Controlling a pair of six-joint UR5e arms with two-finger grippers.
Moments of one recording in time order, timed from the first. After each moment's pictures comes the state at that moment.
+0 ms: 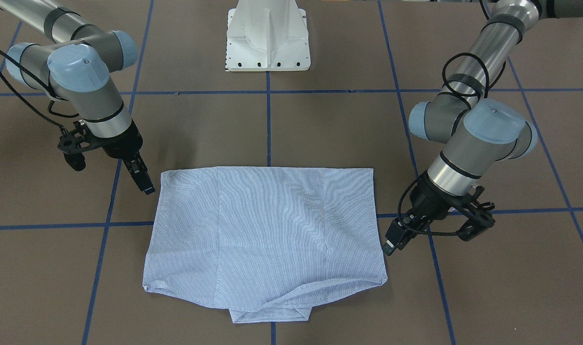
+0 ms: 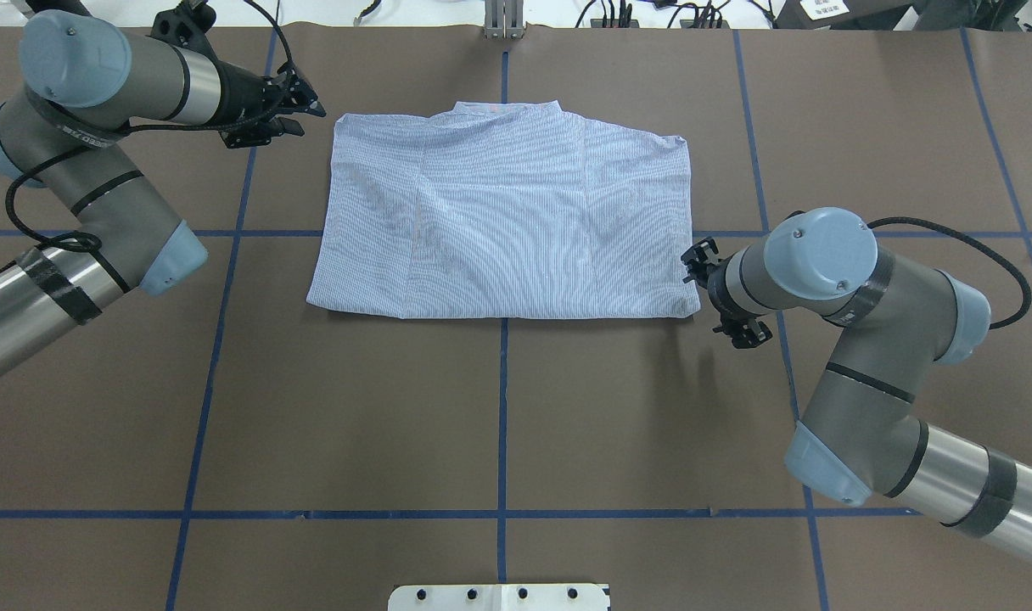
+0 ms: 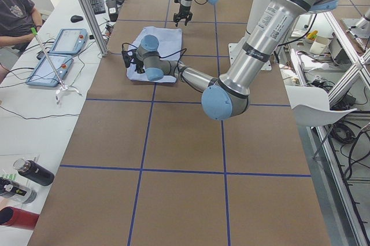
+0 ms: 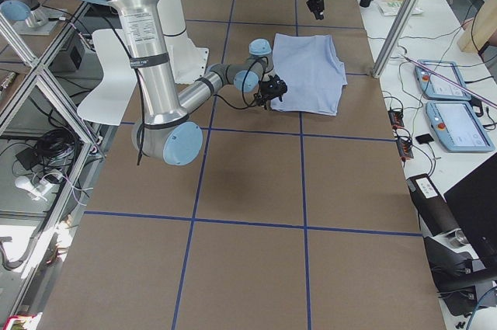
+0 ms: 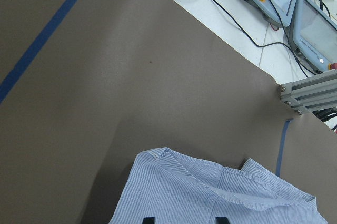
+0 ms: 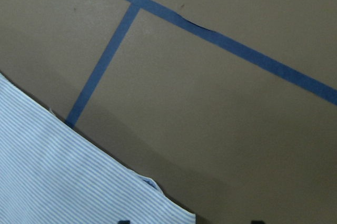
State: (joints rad) left arm -0.92 -2.14 -1.31 -2.48 -1.95 -1.62; right arm 0.60 -1.27 1.78 -1.30 1.76 2.21
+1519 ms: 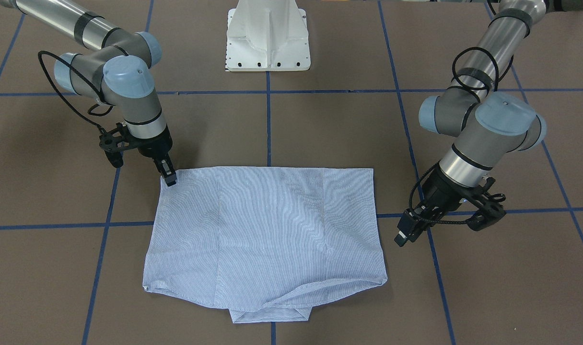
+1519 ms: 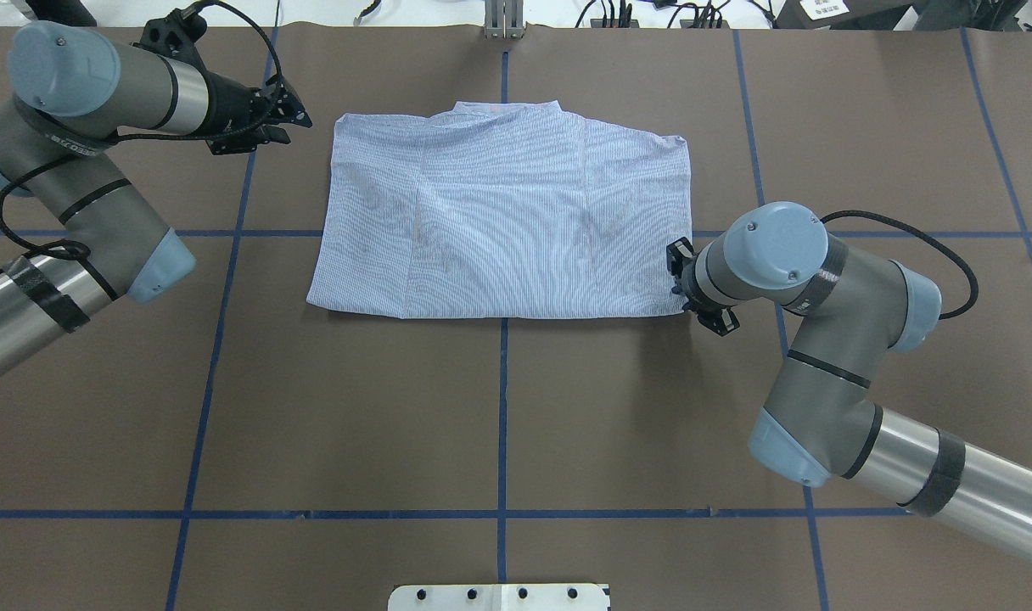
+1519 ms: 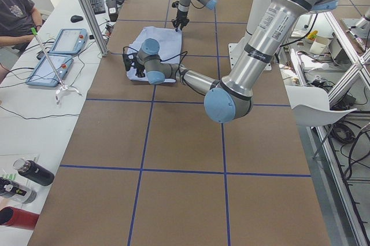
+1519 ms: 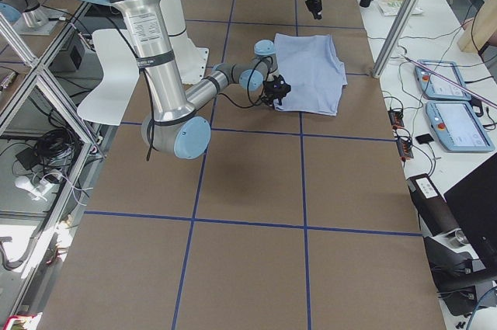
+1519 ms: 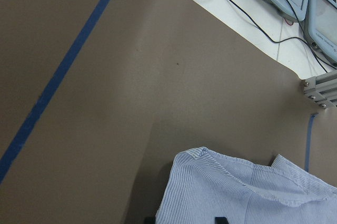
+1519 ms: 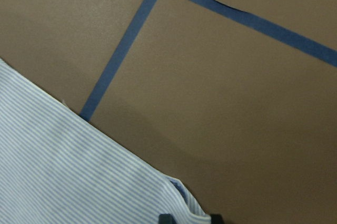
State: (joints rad) left arm -0.92 -2.11 -1.32 -2.47 -1.95 -1.56; right arm 0.60 -1.20 1.69 -1.30 1.76 2.21
